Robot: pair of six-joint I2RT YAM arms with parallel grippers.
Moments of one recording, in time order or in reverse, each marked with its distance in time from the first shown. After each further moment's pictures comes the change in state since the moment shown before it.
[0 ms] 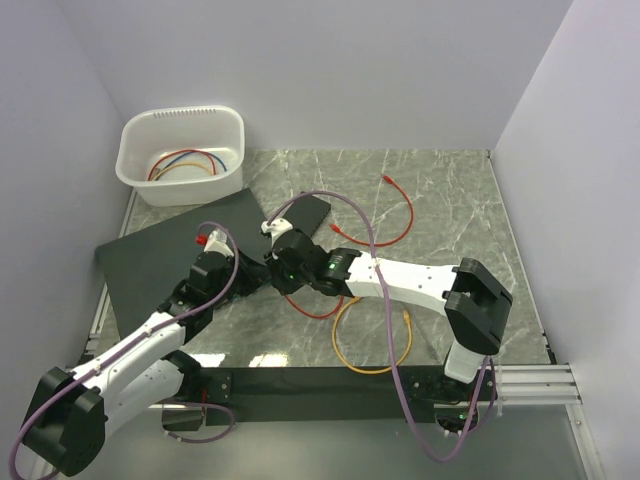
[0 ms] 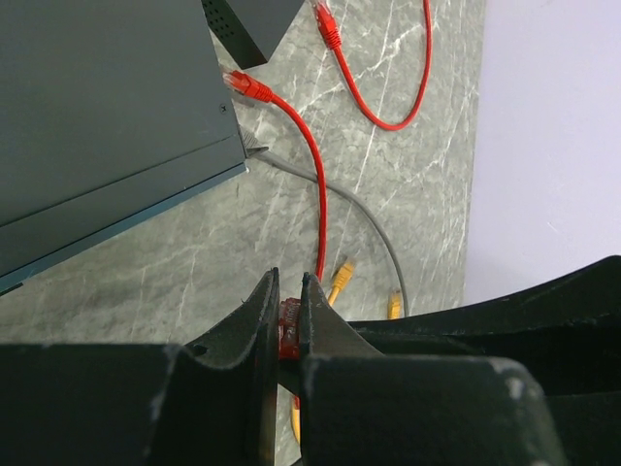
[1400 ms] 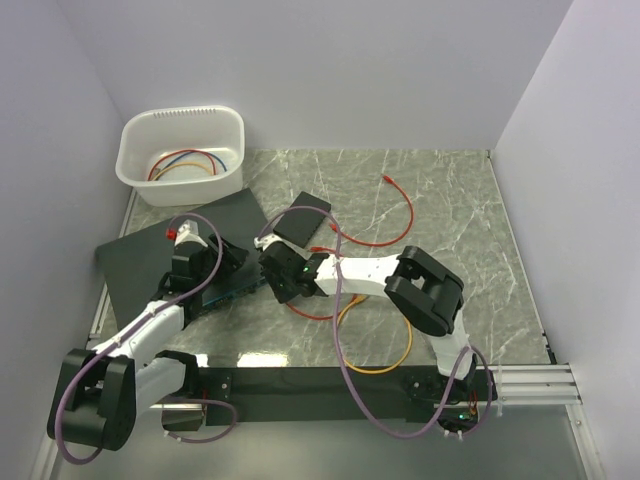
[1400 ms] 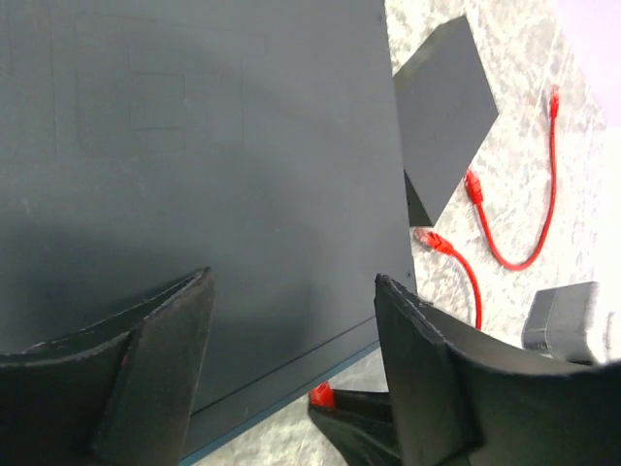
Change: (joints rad) left arm 0.321 0.162 -0.021 0.105 -0.029 0.227; right arm -0.015 0.286 0.067 0.013 0.015 0.006
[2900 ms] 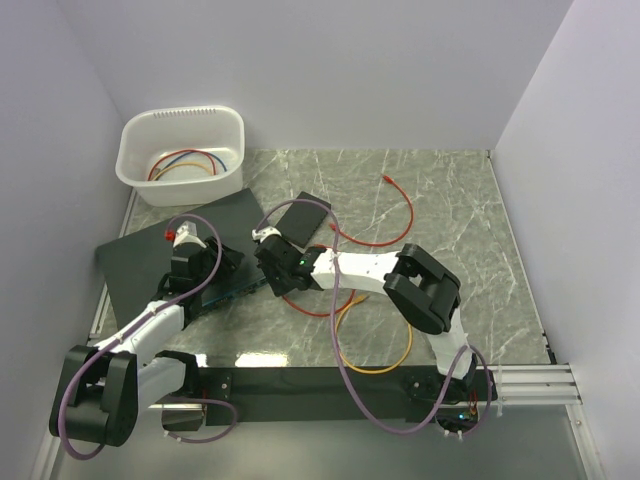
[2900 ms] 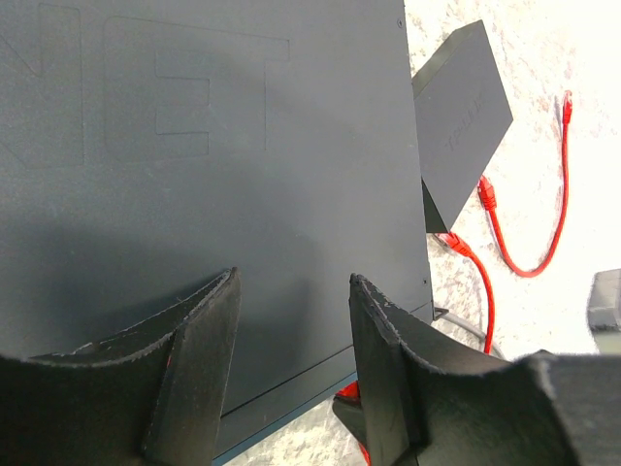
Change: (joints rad) left arm 0.020 0.018 -0.017 0.037 0.003 0.011; right arm -0.012 0.031 0.087 -0.051 0.024 0.018
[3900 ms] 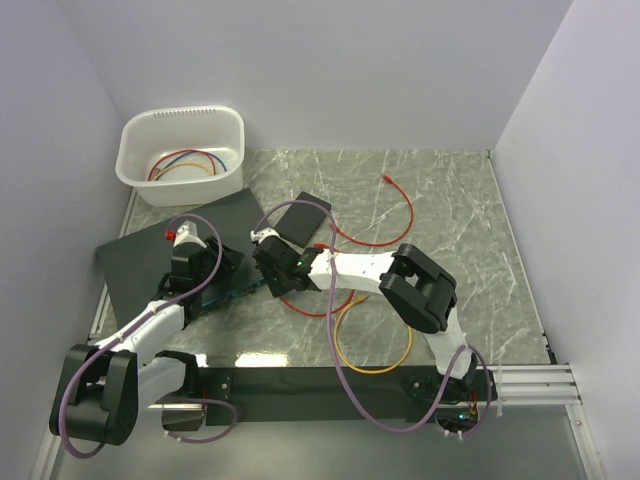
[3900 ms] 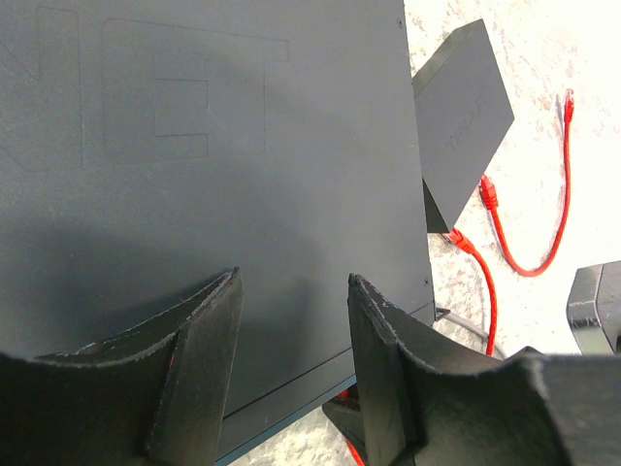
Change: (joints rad) left arm 0.000 0.006 0.000 0.007 0.001 0.007; right arm 0.003 0.021 0.012 0.010 -0.006 0.008
